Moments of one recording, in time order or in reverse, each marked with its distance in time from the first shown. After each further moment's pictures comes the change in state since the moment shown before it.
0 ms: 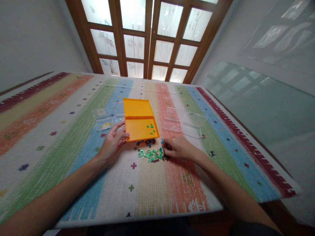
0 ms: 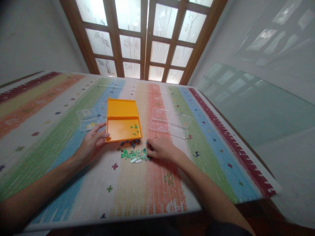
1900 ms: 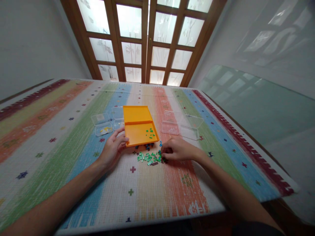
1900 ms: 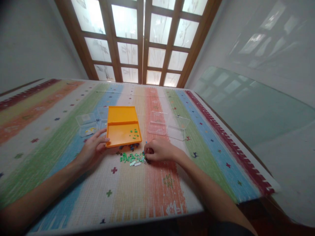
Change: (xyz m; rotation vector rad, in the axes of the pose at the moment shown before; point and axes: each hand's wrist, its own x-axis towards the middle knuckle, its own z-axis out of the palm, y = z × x) left_hand -0.003 0.000 0.003 -0.027 0.024 -0.071; right_hand -0.003 0.007 -0.016 0.247 -0.088 -0.173
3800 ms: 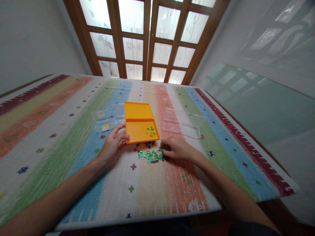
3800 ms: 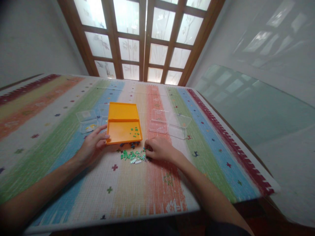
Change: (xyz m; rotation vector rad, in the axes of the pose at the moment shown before) left_hand 0.002 0.002 -0.002 0.011 -0.003 0.008; right_hand 0.006 -0.002 0.018 -0.138 0.111 0.121
